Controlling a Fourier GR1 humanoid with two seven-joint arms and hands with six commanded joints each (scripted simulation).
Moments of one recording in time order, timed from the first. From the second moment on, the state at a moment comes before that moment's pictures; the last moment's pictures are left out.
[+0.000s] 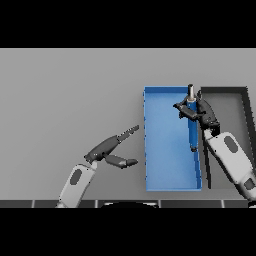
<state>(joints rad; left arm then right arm) -0.16 0.02 -0.38 -1.62 -0.17 -0.42 0.09 -0.52 -0.70 0.45 -1.45 -0.59 -0.28 0.61</state>
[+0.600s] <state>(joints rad) -0.16 0.01 -0.38 -1.64 -0.17 -0.41 0.13 -0.80 -0.95 0.99 -1.38 -0.85 -0.23 0.61</state>
